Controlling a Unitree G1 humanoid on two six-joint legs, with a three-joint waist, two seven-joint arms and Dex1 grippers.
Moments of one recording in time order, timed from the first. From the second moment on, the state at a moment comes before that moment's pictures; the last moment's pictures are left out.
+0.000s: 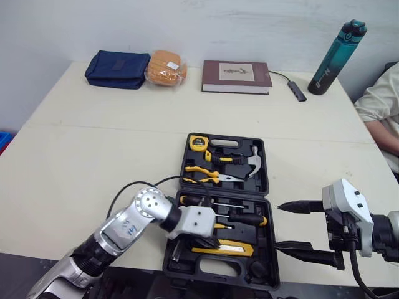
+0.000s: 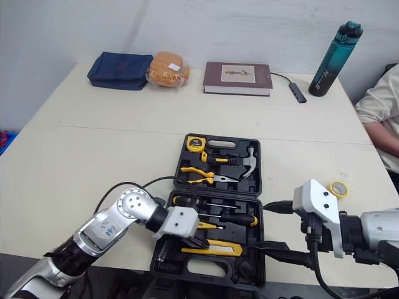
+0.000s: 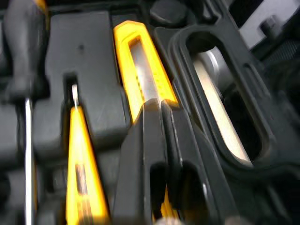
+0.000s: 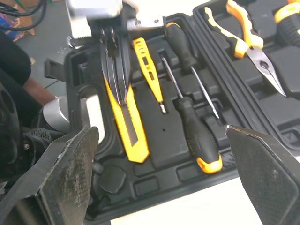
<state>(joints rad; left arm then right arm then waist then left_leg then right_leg) -0.38 0.61 -0.45 -0.38 -0.24 0.51 -1.19 0.30 -1.09 -0.56 -0.79 0.92 0.81 1.00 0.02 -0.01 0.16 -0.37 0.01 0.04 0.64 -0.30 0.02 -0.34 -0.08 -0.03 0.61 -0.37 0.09</state>
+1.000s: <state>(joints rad) 0.02 0.98 0.47 -0.07 -0.52 0.54 -1.12 0.60 -0.91 -1.01 -0.19 0.53 0.57 1.12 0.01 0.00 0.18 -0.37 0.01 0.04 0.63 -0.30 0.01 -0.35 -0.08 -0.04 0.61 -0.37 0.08</state>
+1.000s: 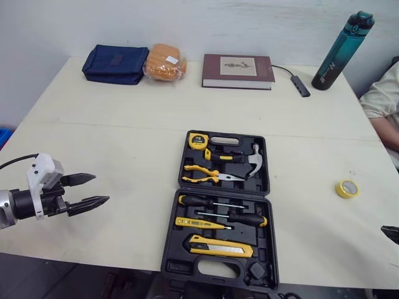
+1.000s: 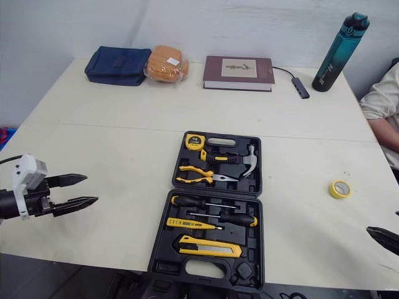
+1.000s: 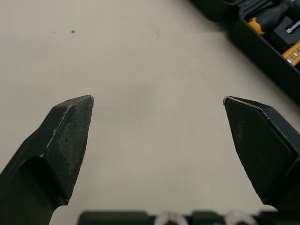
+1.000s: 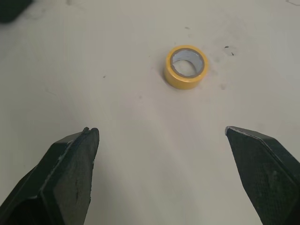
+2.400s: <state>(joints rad) -0.72 0.65 -0.06 -0.34 -0.76 0.73 -1.10 -0.63 -1.20 0.18 0.64 -0.04 0.15 1.48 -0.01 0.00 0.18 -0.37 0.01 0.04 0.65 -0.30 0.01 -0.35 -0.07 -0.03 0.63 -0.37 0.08</state>
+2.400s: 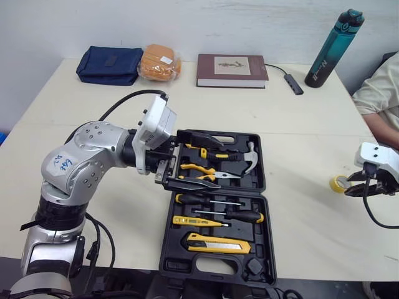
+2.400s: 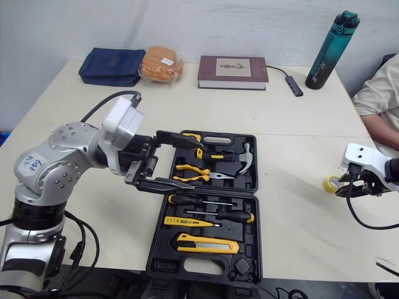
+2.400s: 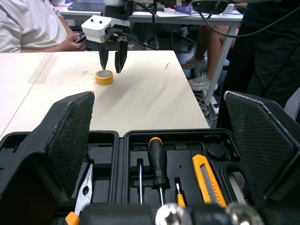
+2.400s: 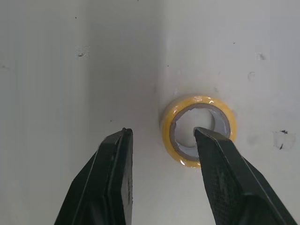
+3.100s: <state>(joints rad) -0.73 0.63 -0.08 -0.34 -0.72 0.68 -1.11 -0.71 -1.13 0.22 0.80 -0.13 0.04 1.44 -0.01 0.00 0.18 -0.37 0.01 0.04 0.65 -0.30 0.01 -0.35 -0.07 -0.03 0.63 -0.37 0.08</state>
